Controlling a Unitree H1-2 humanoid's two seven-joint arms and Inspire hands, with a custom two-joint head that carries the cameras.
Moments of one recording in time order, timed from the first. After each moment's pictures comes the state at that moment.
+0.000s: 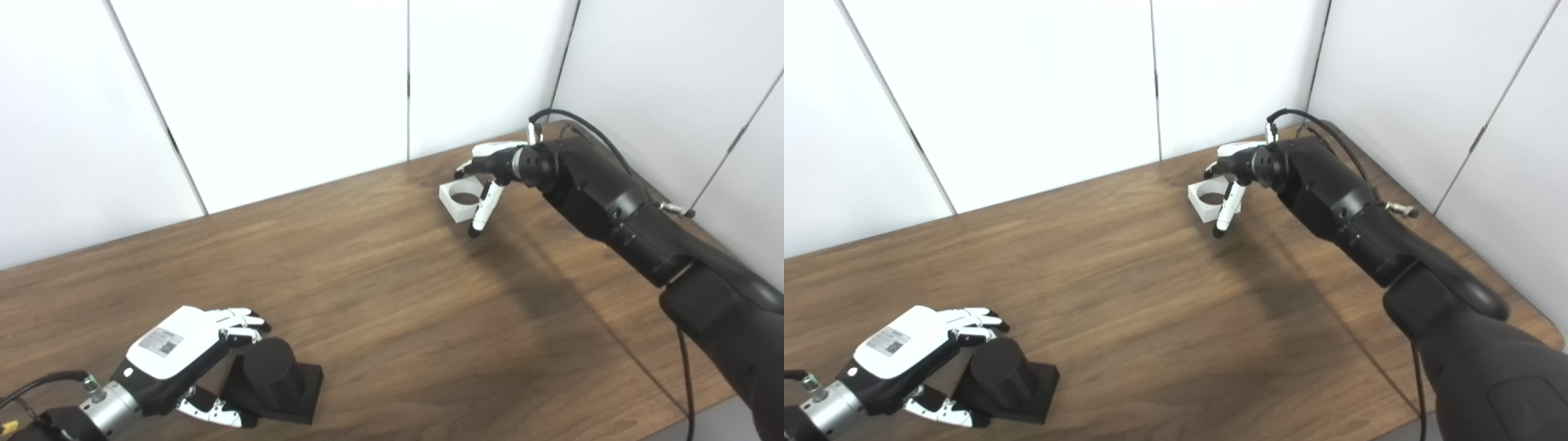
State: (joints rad) left arm -0.39 0.58 -0.53 0.10 0.69 -0.47 -0.24; right arm -0.69 -0.71 0.39 0.33 -0.74 0.35 0.70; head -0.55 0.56
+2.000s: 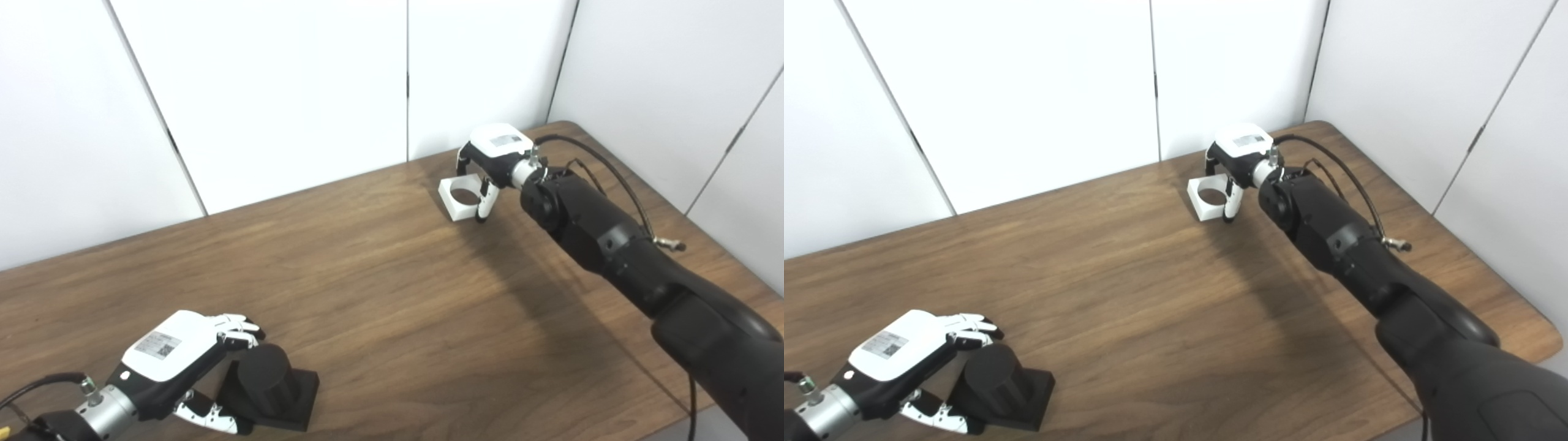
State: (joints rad) left arm -0.37 0.58 -0.50 0.02 0.69 -0.40 -0.33; right arm -0.58 -0.64 0.31 0.43 -0.80 0.15 0.12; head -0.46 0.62
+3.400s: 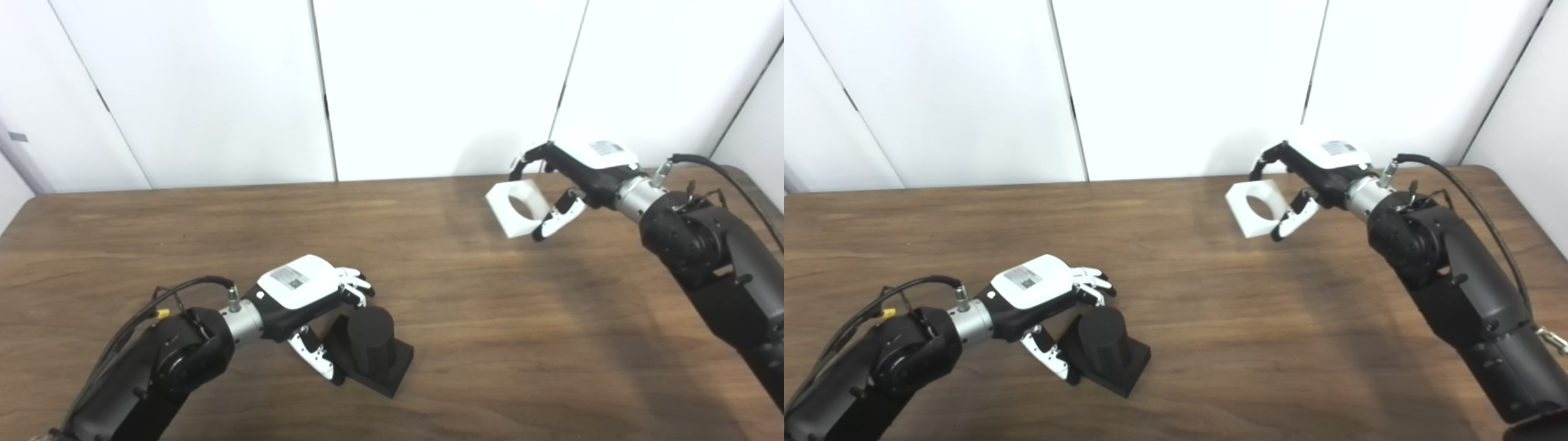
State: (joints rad) left arm -0.41 0.51 -0.51 0.03 0.72 -0.31 -0.41; right arm -0.52 -0.62 0.24 -0.04 -0.61 0.00 0.34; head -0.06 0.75
